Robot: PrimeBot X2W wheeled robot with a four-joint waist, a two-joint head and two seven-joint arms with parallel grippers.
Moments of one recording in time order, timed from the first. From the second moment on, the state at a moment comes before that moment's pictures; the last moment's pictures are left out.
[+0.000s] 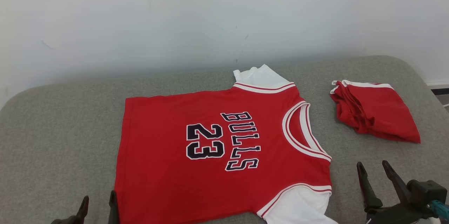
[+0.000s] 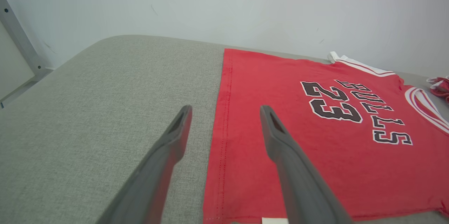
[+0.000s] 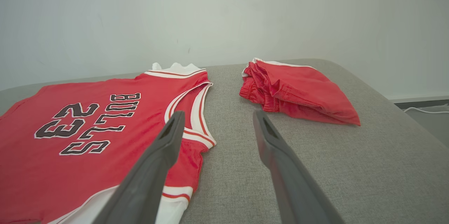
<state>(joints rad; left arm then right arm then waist) 0.08 0.13 -0.15 0.18 -0.24 0.12 -0.12 0.01 -0.38 0.27 0.22 0.59 -0.12 -0.25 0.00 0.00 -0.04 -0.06</state>
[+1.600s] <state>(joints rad) 0.08 0.12 -0.13 0.13 -0.13 0.12 -0.01 0.01 -0.37 0.26 0.24 0.56 -0.12 -0.23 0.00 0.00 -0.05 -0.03</state>
